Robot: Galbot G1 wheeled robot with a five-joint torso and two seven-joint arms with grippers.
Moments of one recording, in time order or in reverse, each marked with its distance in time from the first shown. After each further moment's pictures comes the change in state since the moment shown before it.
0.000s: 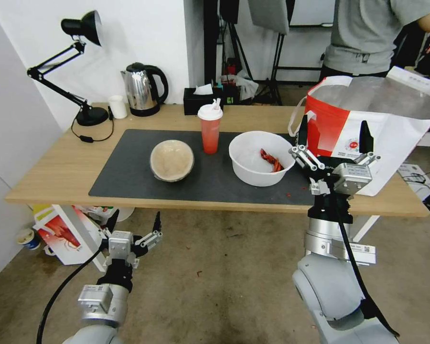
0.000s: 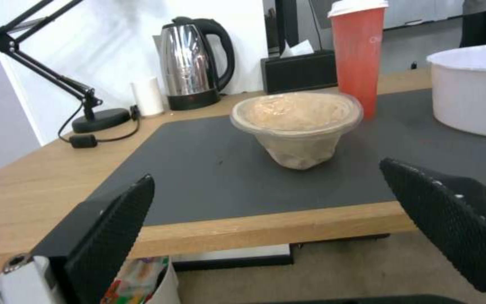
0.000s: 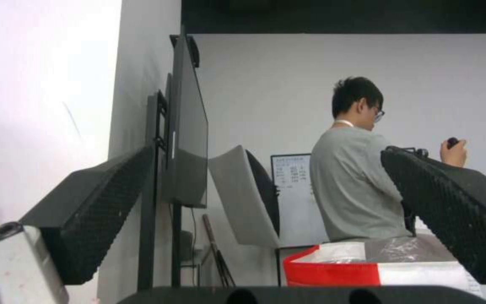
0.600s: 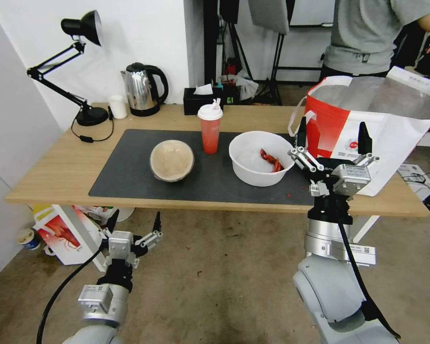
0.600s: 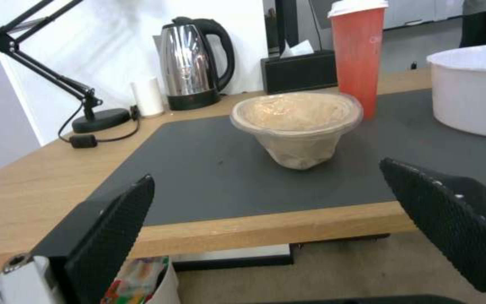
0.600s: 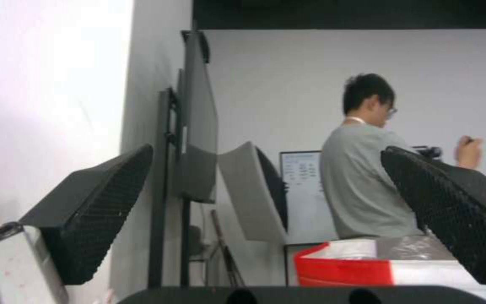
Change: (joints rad) left arm 0.000 0.000 0.000 0.000 0.000 0.000 0.000; right arm -0.007 -0.010 0.000 0.004 0.012 -0.005 -0.034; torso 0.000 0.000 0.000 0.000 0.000
